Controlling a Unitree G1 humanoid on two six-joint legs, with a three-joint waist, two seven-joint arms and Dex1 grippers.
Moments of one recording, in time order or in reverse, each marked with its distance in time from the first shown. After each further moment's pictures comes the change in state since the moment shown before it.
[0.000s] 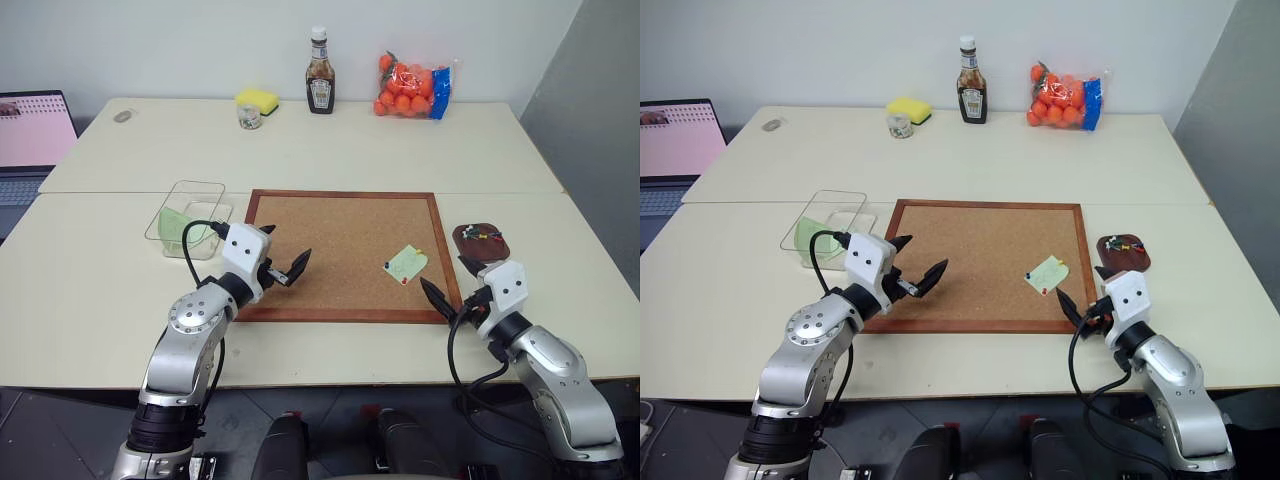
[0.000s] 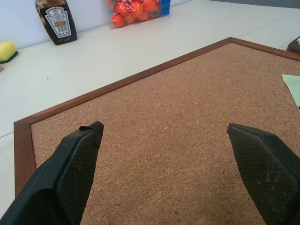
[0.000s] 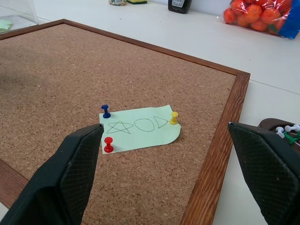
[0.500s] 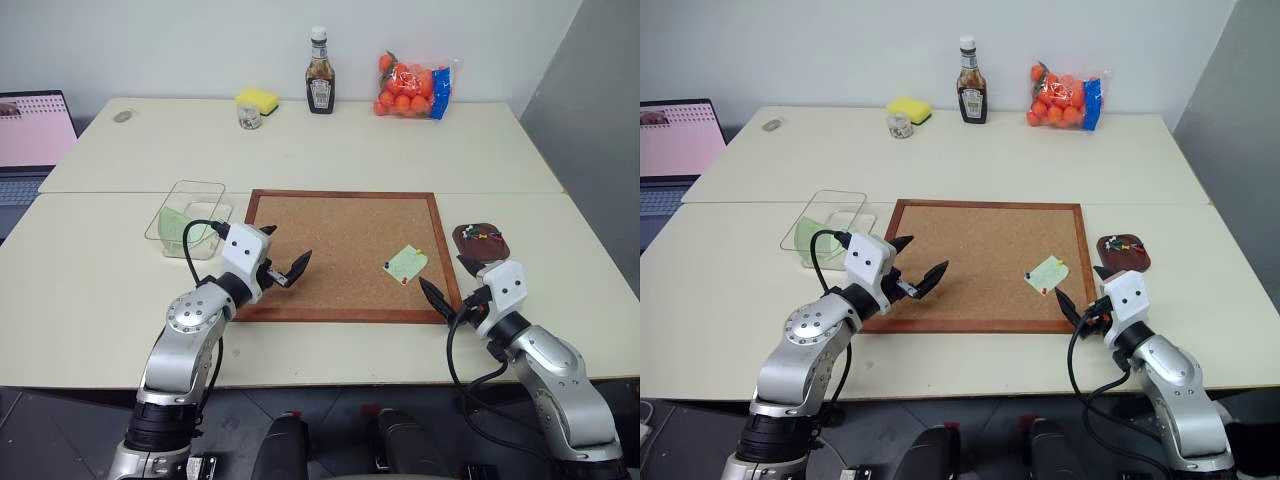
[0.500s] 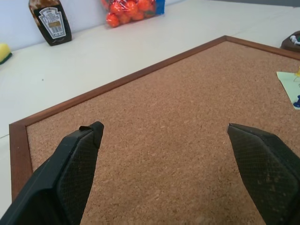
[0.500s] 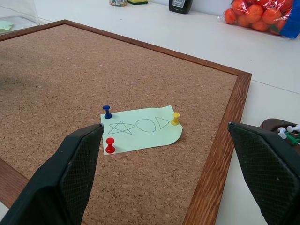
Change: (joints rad) left arm -0.021 0.018 0.000 0.009 -0.005 0.006 -0.033; right arm -0.002 0.005 0.004 -0.002 0.000 0.002 0.000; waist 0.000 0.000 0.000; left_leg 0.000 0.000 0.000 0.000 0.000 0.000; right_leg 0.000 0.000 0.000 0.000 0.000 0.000
